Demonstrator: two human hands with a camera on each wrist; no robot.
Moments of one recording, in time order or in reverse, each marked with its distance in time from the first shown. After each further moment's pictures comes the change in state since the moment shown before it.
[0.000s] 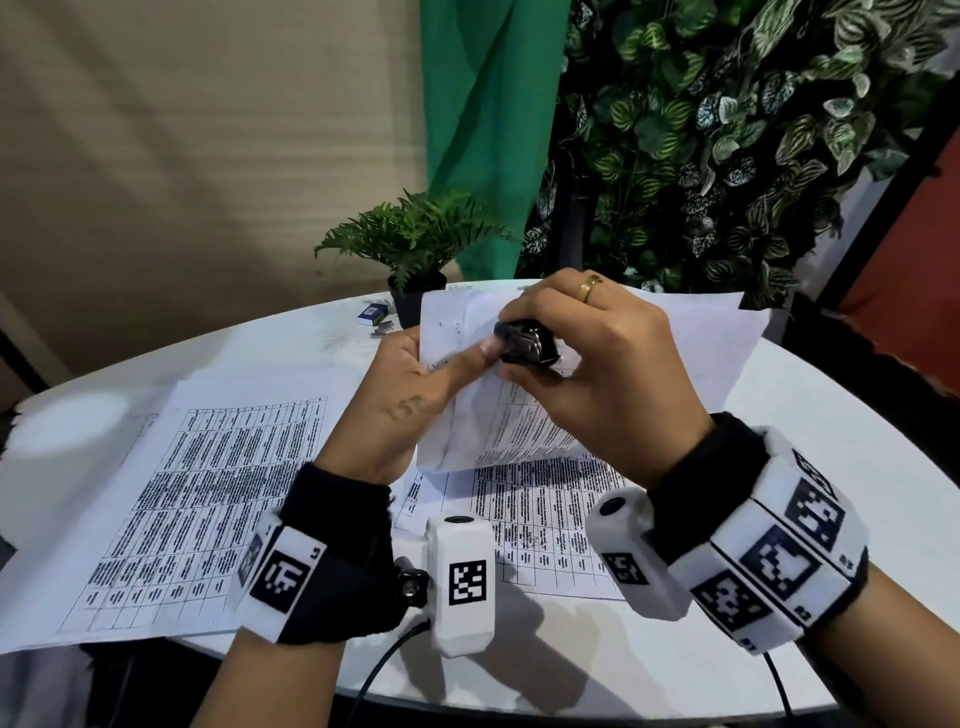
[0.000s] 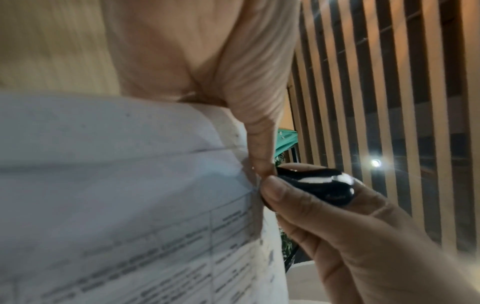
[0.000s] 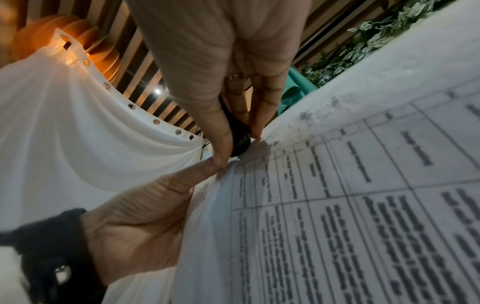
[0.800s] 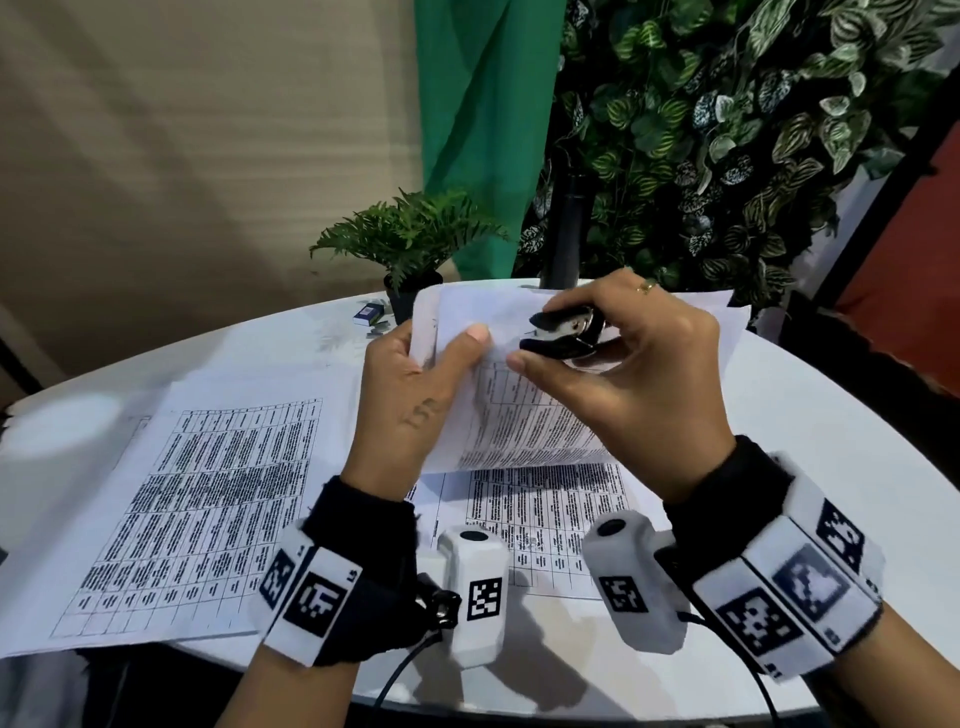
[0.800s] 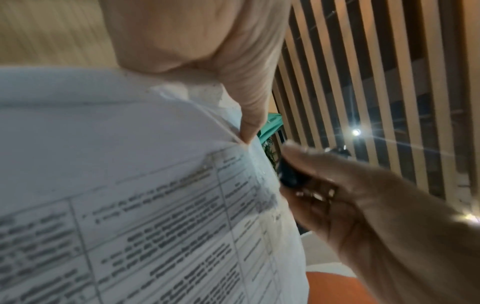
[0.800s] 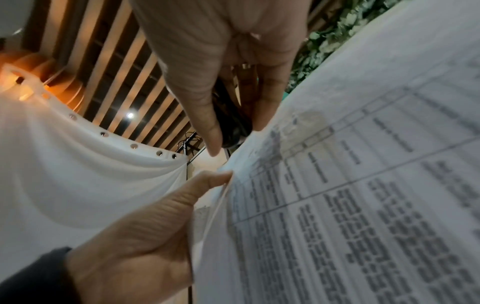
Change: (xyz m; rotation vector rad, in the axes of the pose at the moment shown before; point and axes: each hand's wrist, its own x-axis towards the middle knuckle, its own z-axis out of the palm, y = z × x) left_hand -0.002 -0.004 0.011 0.204 0.296 0.102; right_hand -0.011 -0.004 -0.013 0.187 0.108 0.293
